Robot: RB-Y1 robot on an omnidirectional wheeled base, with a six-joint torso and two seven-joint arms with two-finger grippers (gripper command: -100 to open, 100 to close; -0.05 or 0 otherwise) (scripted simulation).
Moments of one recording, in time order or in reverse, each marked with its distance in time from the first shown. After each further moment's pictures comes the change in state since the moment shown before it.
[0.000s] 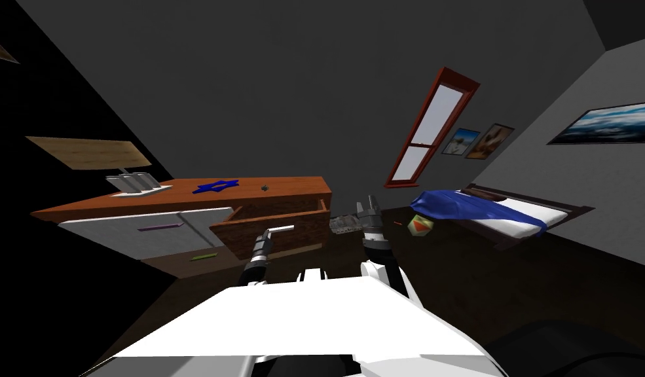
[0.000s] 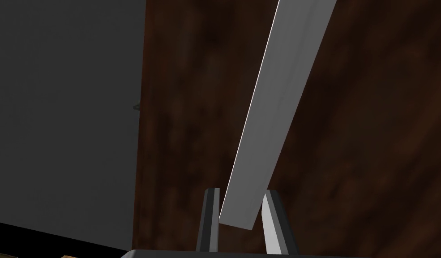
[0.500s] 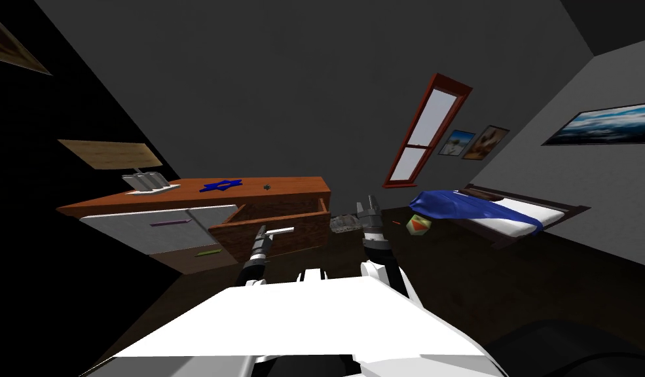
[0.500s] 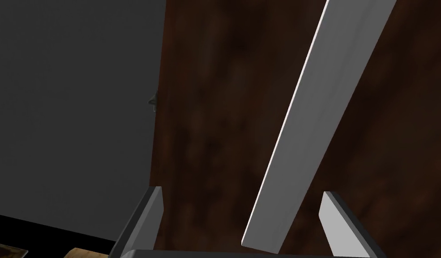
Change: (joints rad) left arm 0.014 0.004 -0.001 -0.063 0.002 0.055 0.001; right arm 0.000 0.000 0.000 0.000 0.000 0.000 0.000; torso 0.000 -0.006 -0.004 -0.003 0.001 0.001
